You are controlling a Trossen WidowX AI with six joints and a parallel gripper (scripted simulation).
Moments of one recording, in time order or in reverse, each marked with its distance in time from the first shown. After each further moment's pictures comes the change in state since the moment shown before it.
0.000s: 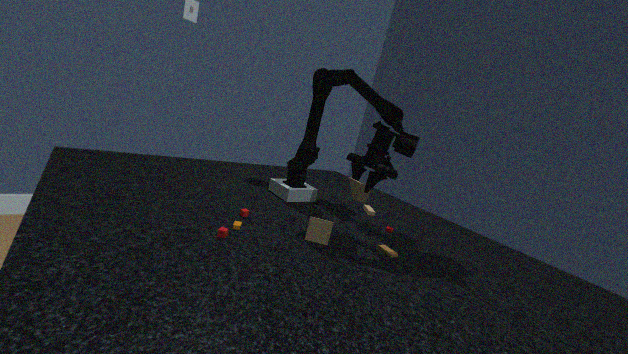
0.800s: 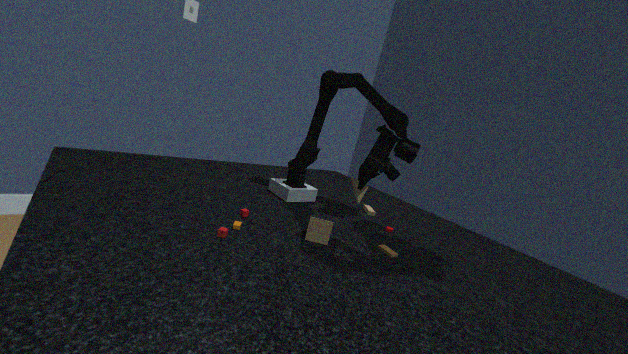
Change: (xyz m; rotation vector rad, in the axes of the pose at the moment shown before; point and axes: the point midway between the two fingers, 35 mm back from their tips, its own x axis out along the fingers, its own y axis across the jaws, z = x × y) arm 0.003 0.003 0.003 0.736 0.135 -0.082
